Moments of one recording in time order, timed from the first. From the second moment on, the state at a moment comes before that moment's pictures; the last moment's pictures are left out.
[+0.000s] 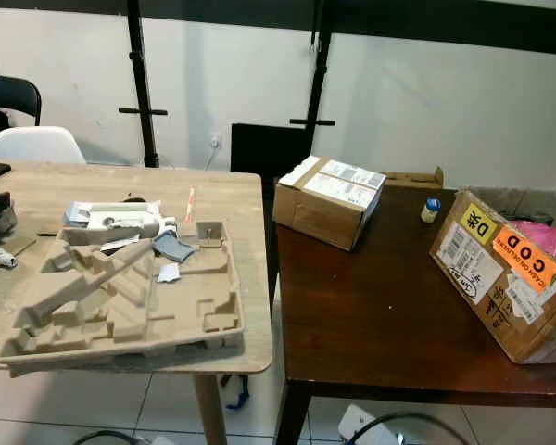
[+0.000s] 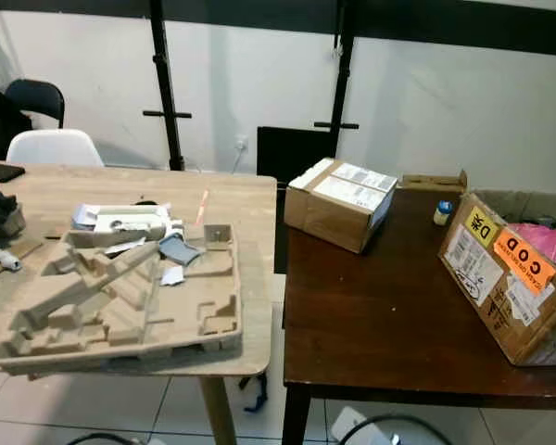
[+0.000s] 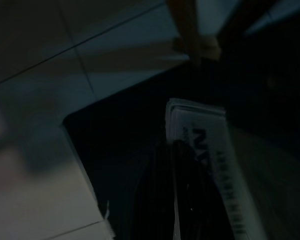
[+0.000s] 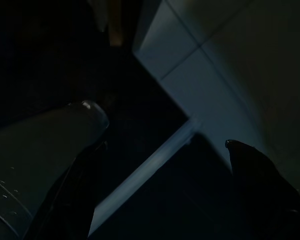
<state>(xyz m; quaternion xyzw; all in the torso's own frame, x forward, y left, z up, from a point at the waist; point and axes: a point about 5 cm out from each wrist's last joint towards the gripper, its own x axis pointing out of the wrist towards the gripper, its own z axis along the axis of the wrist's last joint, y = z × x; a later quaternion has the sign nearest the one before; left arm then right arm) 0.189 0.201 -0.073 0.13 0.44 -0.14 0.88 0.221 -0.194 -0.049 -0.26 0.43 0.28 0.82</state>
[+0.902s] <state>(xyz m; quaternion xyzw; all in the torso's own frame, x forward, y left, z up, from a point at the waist) 0.214 0.218 -0.059 0.06 0.40 0.03 0.92 0.218 -0.188 -0.065 -0.04 0.42 0.00 0.90</state>
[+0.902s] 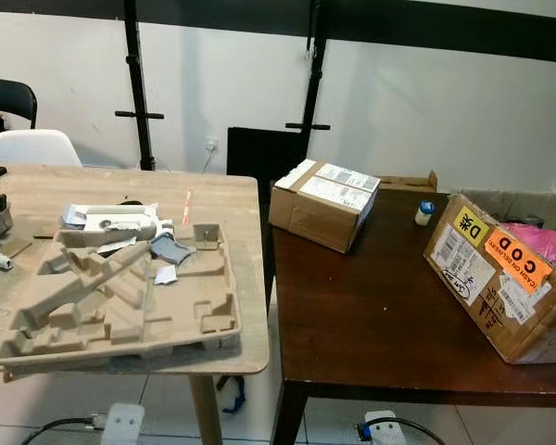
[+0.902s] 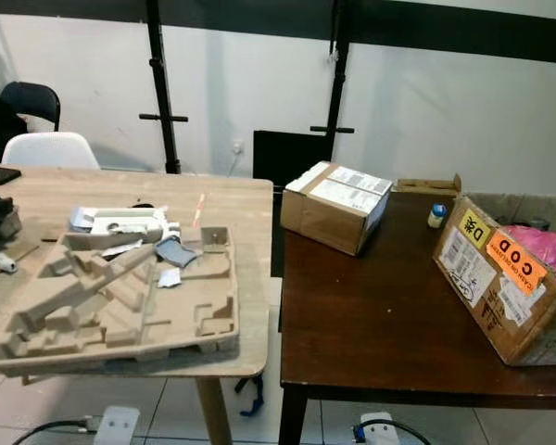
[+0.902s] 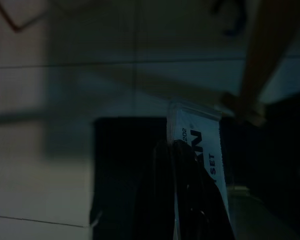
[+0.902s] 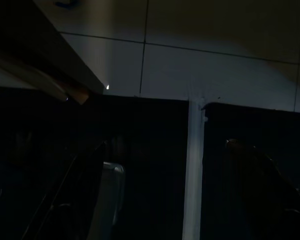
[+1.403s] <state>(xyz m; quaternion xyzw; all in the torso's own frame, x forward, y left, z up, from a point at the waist) 0.206 0.203 -0.067 0.05 0.41 0.00 0.91 0.213 -0.188 -0.067 -0.06 0.42 0.01 0.90</state>
